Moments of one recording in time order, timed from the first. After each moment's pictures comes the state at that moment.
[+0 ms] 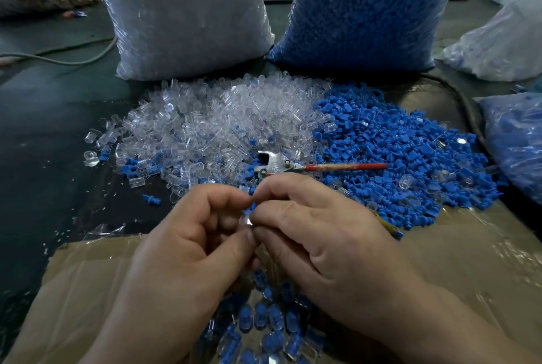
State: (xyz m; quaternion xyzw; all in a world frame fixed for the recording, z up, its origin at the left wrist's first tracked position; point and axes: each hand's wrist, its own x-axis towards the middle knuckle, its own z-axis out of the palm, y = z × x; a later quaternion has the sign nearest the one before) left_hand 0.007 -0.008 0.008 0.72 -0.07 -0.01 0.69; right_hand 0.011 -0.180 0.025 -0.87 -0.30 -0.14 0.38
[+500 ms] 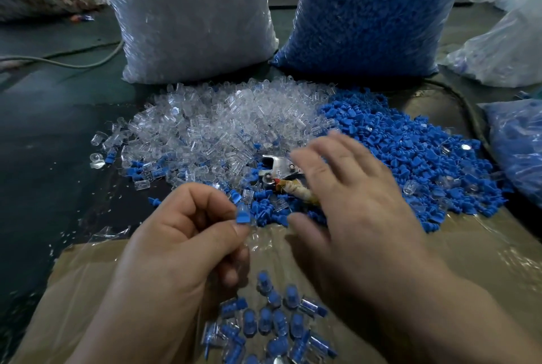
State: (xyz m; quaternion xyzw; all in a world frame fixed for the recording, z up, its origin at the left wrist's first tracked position) left_hand 0.014 0.002 0.003 0.66 0.00 -0.02 0.75; right_hand 0.024 -0.193 0.026 -0.98 -0.13 -0.09 0.10
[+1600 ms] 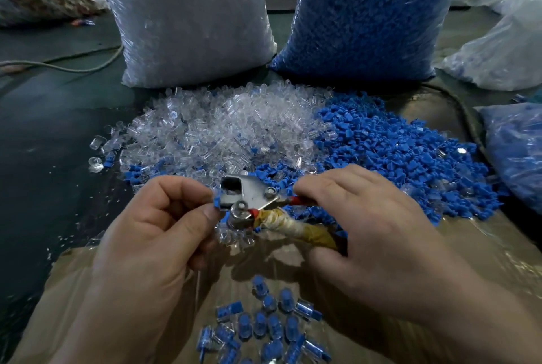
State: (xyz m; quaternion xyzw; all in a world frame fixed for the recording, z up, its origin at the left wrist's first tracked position) left_hand 0.026 0.015 -0.004 0.69 -0.01 0.09 0.72; right_hand 0.015 -0.210 0.042 -0.97 -0.19 -0.07 0.15
